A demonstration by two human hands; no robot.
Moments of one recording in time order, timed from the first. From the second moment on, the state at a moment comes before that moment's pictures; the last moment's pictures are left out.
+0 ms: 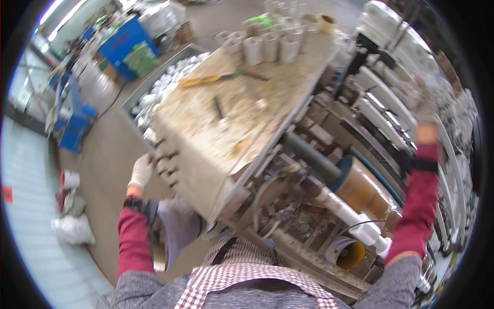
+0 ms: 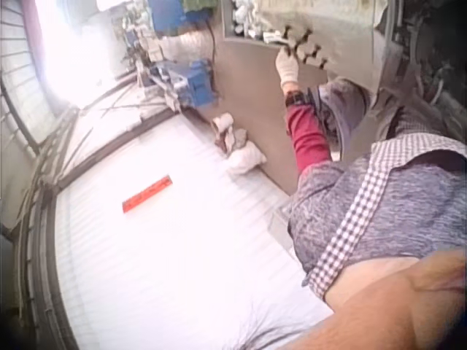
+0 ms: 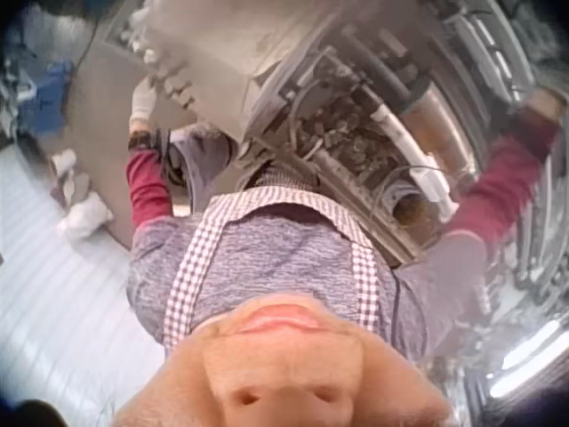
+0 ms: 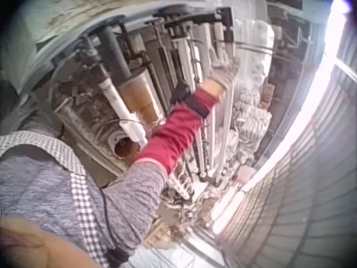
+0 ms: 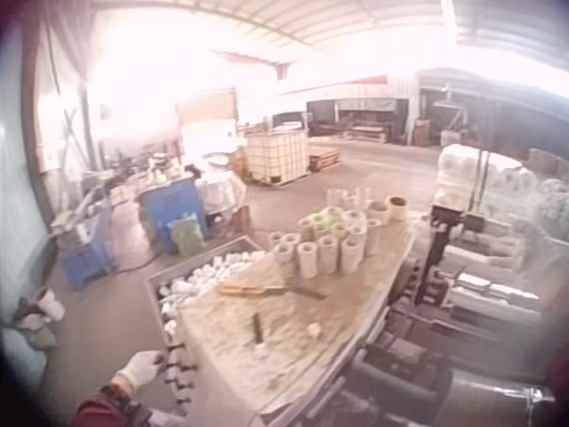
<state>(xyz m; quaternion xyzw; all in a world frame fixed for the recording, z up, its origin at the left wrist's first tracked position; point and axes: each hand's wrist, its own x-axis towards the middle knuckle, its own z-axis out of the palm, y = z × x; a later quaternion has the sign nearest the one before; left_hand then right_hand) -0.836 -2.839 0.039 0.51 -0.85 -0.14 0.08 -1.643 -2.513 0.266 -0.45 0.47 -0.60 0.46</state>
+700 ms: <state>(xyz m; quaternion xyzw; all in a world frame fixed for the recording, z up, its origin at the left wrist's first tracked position) -1.065 -2.573 0.187 0.06 -0.86 -0.46 0.19 -1.141 -2.050 0.426 -0.41 0.82 -0.32 -0.24</state>
